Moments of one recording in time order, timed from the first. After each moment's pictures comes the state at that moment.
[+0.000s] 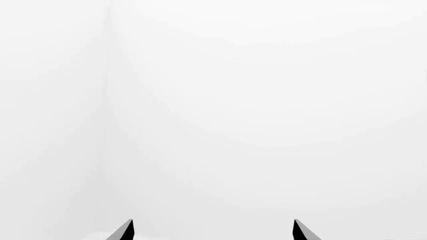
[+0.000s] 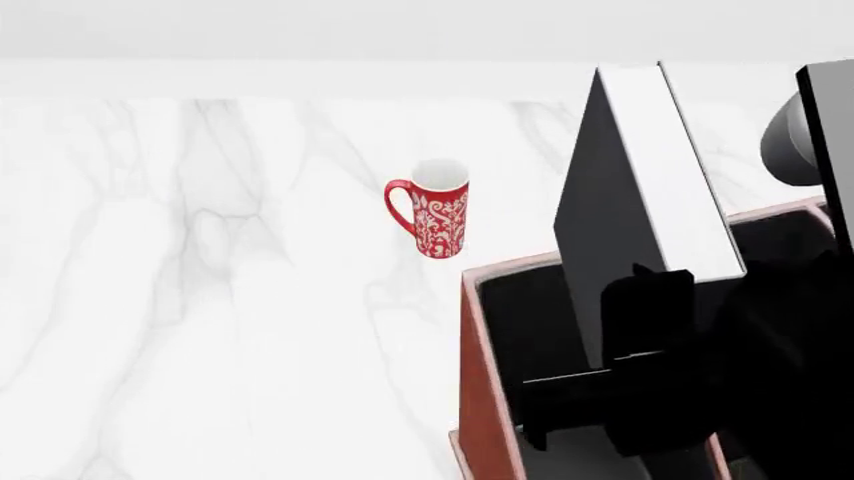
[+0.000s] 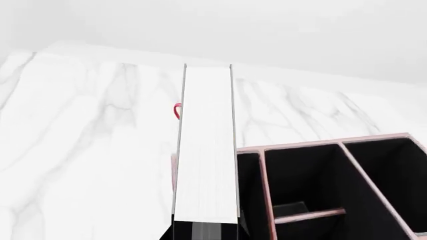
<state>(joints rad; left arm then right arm) -0.12 -0.68 -0.36 0.83 -0.83 -0.55 -0.48 1.66 1.17 -0.91 -0.60 2.48 0.78 1.26</state>
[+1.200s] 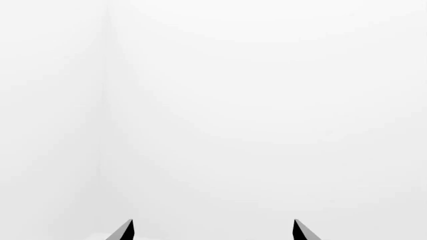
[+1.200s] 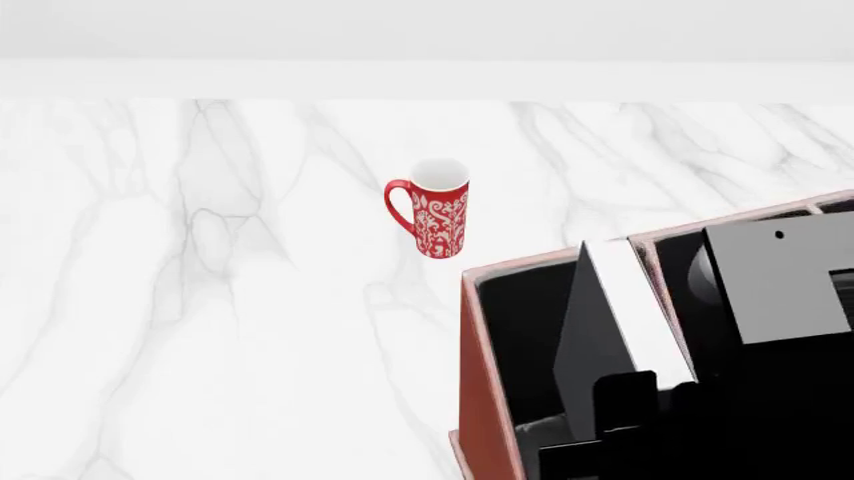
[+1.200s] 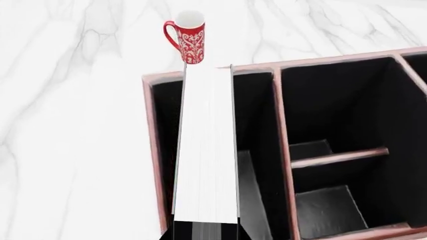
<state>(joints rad) -0.11 -0.69 -0.36 0.84 -0.83 -0.54 -0.49 1.35 1.16 -1.03 -0.43 2.15 0.79 0.95</state>
